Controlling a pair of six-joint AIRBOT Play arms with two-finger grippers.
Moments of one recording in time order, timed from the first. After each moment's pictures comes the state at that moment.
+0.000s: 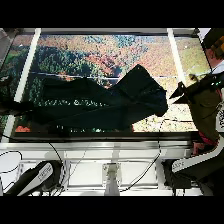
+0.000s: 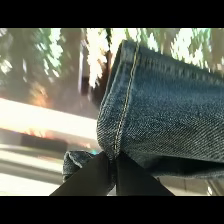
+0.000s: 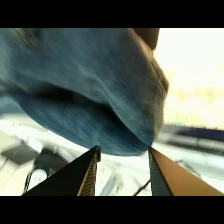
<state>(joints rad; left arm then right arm) 0.38 -1.04 0.97 1.58 -1.20 -1.39 -0.43 -1.73 1.42 -1.00 1.76 1.59</state>
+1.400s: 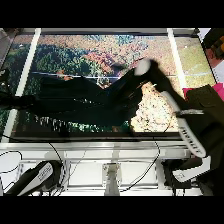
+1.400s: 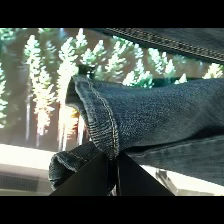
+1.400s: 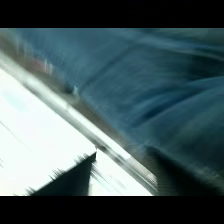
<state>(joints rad) 0.38 -1.04 0.97 1.39 -1.12 -1.32 0.54 -1.66 1.61 -1.13 1.43 1.50</state>
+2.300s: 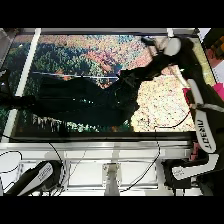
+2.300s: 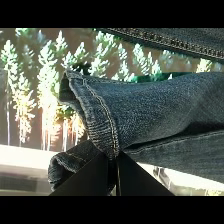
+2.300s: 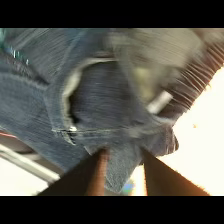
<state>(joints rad) 0.38 -1.04 0.97 1.38 -1.13 -1.30 0.15 -1.59 1.71 -1.16 1.46 1.55</state>
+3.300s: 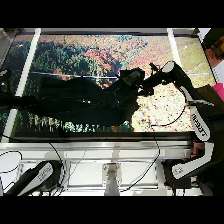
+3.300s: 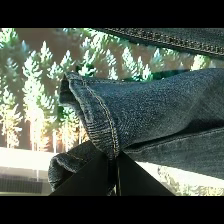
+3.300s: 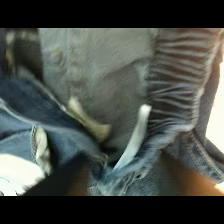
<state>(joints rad) 0.38 -1.04 0.97 1.37 -1.13 -1.27 0.12 -1.71 1.45 -0.96 1.20 1.79</state>
